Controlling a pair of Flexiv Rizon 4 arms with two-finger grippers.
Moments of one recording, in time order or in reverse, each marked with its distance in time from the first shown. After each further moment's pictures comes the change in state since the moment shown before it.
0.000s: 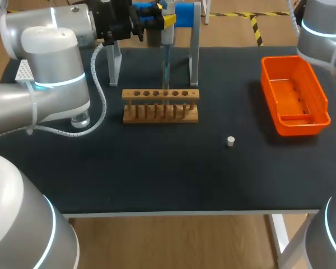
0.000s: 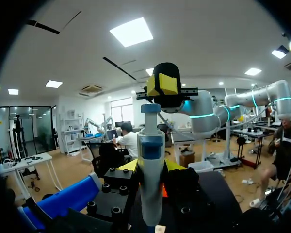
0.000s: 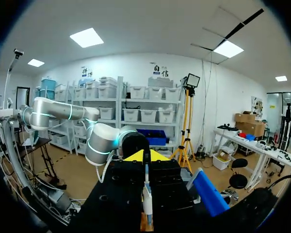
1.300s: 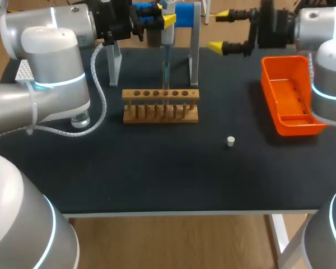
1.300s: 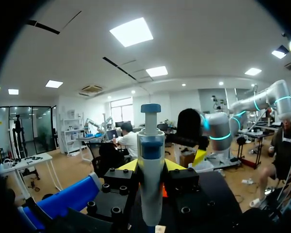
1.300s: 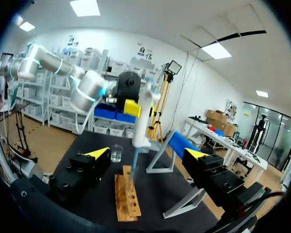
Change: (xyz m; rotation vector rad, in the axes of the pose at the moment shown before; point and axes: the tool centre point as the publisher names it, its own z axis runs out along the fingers) left arm 0.000 0.000 0.000 0.000 0.000 0.000; right arm 0.012 -0.129 -0.075 0.140 -0.287 -0.159
